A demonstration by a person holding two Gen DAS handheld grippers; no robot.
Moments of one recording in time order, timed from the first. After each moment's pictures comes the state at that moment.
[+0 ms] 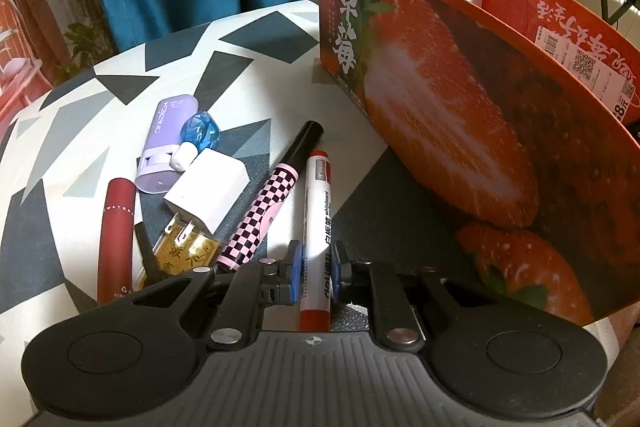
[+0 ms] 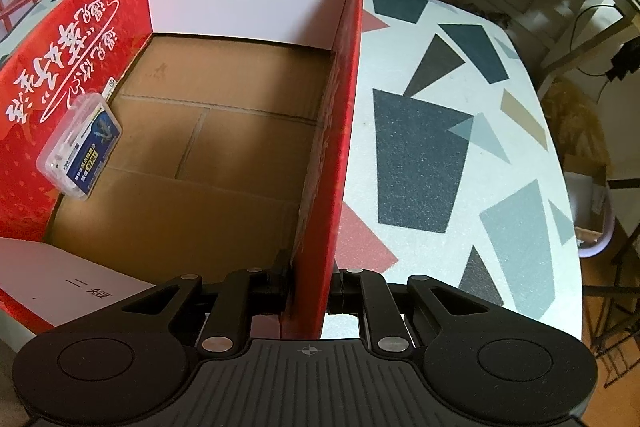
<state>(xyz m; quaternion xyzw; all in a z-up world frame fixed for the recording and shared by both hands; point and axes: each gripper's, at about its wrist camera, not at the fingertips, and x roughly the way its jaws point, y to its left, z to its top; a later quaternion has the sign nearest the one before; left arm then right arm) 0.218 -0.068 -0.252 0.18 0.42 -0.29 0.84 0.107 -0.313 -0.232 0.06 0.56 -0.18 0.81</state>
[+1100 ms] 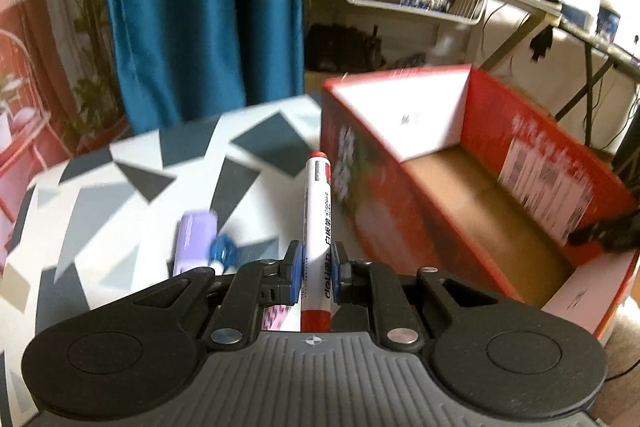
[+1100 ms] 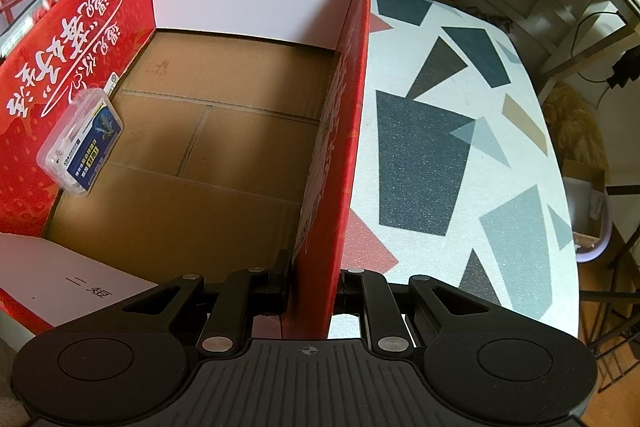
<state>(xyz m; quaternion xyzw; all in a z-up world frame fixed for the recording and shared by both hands) 0.223 -0.073 -0.164 0.13 0.34 -0.32 0.87 0.108 -0.311 -0.231 0.05 0.56 -0.17 0.81</state>
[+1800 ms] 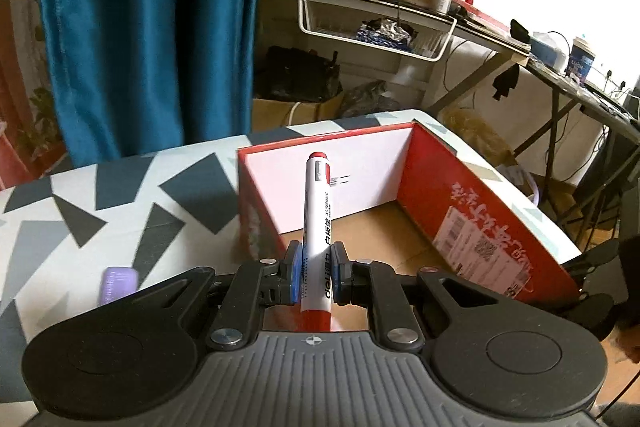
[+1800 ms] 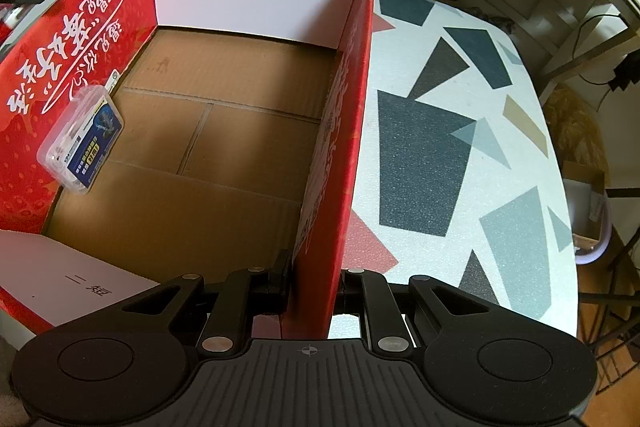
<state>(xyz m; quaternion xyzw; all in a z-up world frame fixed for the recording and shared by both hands) 0.227 -0.139 -0.141 0.08 0.35 -0.37 0.86 0.109 -0.310 -0.232 0.05 0.56 -0.17 0.81</state>
